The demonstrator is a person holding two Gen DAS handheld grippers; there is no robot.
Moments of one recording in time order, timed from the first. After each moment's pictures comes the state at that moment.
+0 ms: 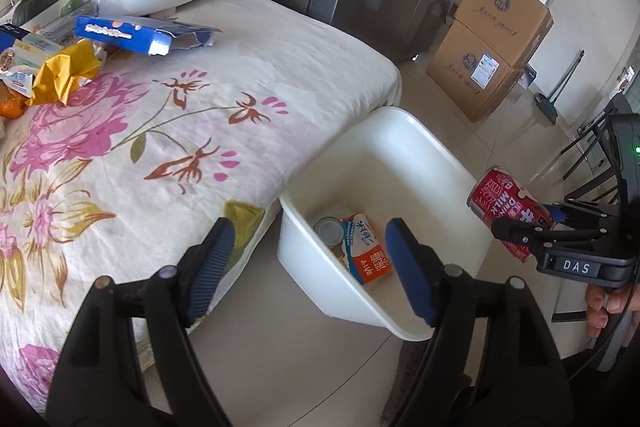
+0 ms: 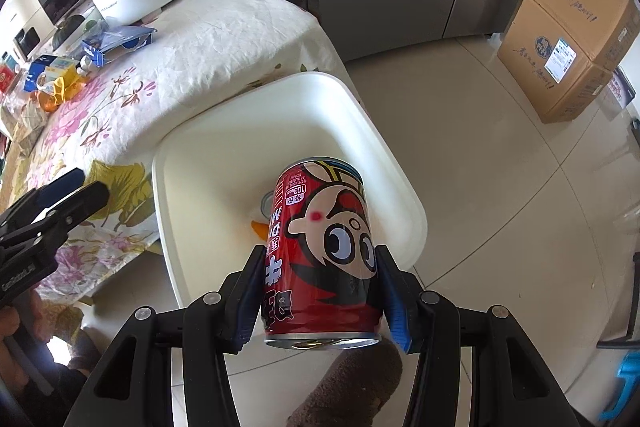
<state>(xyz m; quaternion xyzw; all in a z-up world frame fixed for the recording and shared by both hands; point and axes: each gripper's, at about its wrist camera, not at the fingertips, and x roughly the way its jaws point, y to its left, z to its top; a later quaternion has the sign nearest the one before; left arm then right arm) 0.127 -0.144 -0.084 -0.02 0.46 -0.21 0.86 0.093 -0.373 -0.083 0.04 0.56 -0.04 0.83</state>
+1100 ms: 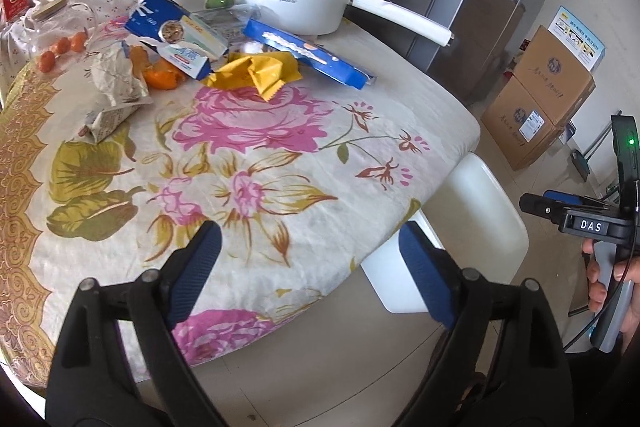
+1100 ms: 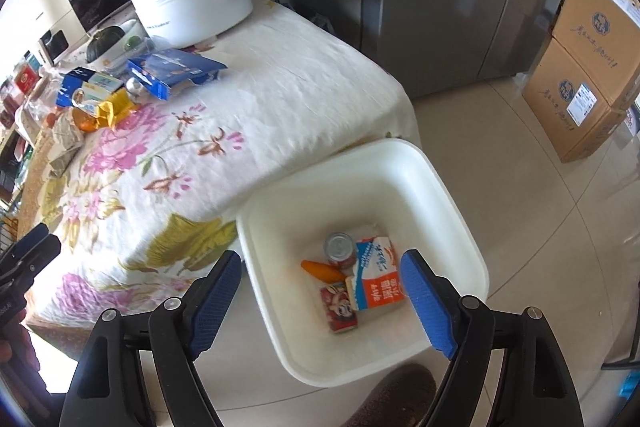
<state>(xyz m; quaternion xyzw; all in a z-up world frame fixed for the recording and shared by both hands) 0.108 -0.003 -0.049 -0.07 0.45 -0.10 0.89 0.129 -0.292 -0.038 0.03 0.52 0.00 0.85</state>
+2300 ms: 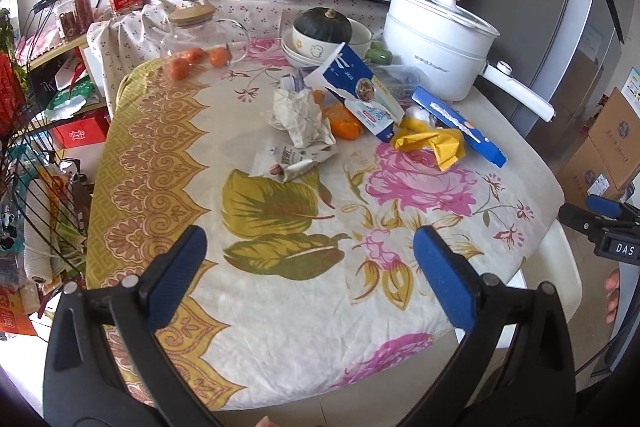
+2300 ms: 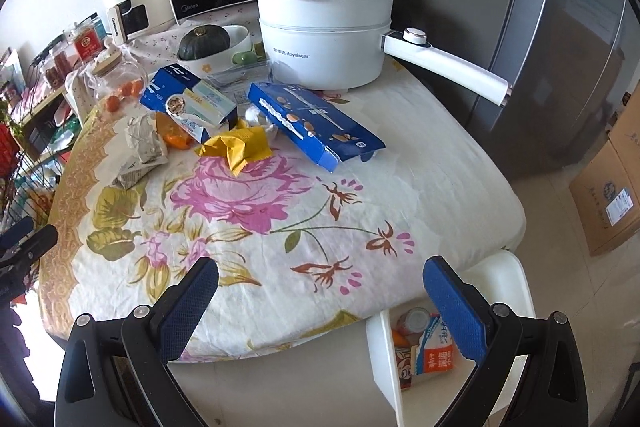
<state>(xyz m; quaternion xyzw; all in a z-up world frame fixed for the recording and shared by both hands) 0.109 0.135 -0.014 -0.08 0.41 0.06 0.91 0.181 -0.141 0.001 -0.04 0.47 0.08 0.88</state>
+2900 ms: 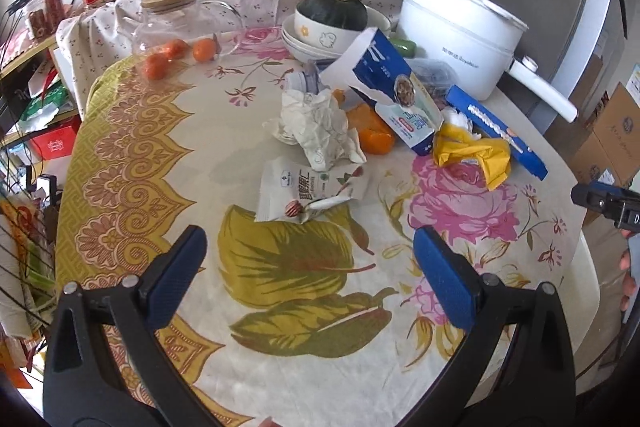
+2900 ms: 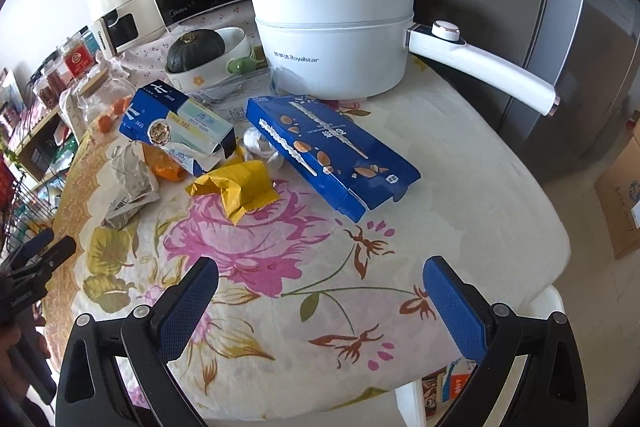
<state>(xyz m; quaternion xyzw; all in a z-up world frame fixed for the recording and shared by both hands) 0.178 0.162 -0.061 -0.06 0.43 0.02 0.90 0.250 -0.127 -0.032 -0.01 0.49 0.10 0.87</state>
